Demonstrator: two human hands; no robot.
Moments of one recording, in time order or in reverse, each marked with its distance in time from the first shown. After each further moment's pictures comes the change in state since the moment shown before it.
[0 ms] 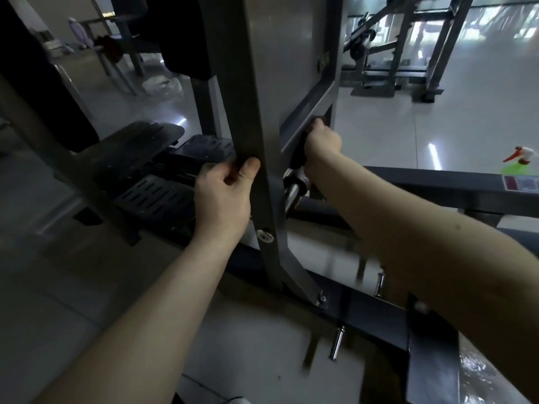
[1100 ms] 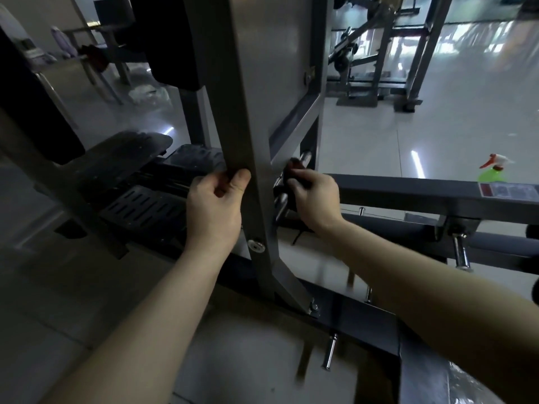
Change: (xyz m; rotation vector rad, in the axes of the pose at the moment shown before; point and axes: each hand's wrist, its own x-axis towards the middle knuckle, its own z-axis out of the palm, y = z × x) left_hand 0.000 0.000 -0.003 -0.086 -0.057 -0.070; right_hand -0.009 0.072 -0.064 -0.612 -0.135 -0.618
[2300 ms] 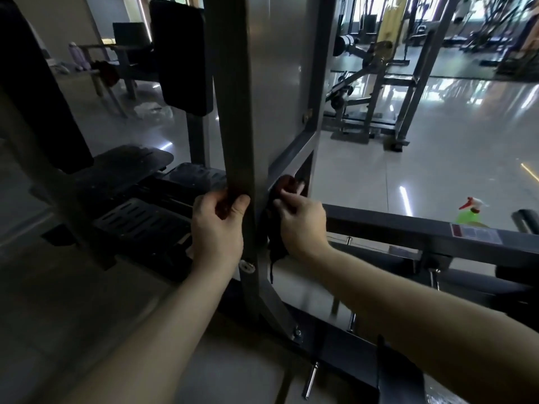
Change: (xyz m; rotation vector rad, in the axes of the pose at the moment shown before) left_hand -0.007 0.002 0.011 -0.126 0.109 0.024; right_hand -0.032 -0.070 -0.015 0.096 -0.066 0.135
